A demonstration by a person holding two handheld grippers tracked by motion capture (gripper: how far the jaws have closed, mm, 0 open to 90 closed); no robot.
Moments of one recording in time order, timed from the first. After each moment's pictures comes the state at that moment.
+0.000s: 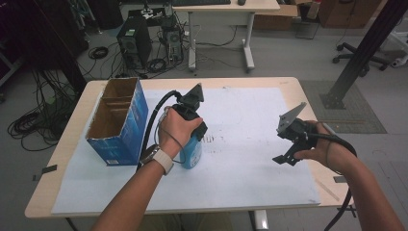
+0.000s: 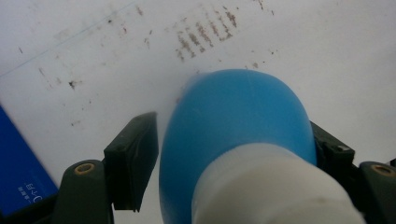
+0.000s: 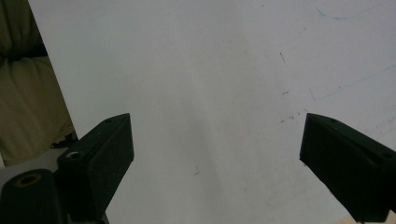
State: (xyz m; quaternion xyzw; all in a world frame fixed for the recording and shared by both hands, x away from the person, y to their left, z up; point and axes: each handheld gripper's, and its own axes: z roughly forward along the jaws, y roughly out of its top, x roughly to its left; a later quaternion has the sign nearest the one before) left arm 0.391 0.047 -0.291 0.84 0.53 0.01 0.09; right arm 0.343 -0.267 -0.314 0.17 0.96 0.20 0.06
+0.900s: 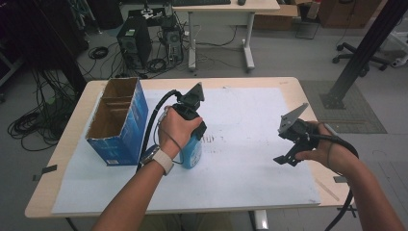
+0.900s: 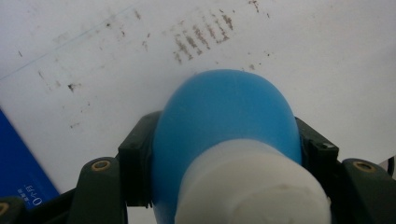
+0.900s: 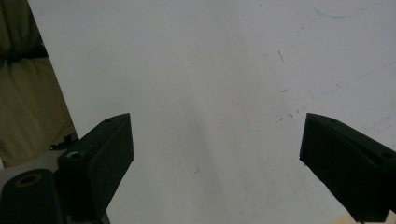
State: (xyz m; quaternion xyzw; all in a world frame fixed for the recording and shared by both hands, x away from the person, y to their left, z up) left arm 0.390 0.047 -0.287 0.84 0.53 0.01 0.10; right arm 0.341 -0.270 -0.313 0.17 0.96 0.21 0.06
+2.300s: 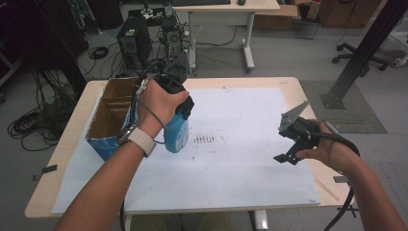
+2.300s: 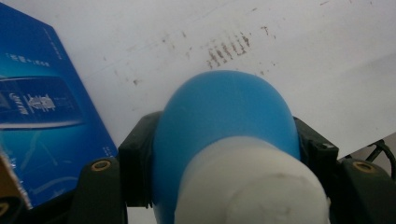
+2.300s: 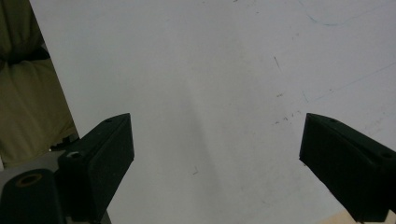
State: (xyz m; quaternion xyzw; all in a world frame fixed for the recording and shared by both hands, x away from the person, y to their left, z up) left arm 0.388 0.076 -0.193 0.83 0.55 0.05 0.10; right arm 0.340 -0.268 -0.305 0.17 0.96 0.21 0.07
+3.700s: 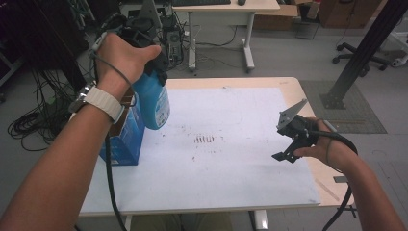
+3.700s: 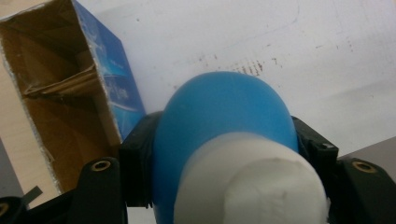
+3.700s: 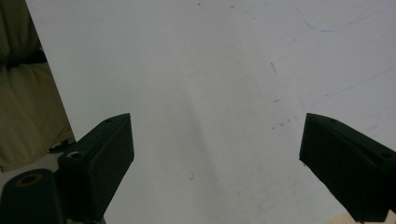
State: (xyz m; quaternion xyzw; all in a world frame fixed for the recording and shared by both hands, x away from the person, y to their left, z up) left arm 0.389 0.126 -0.095 0.79 0.59 0.07 0.12; right arm 0.345 -0.264 -0.304 0.17 0.96 0.21 0.07
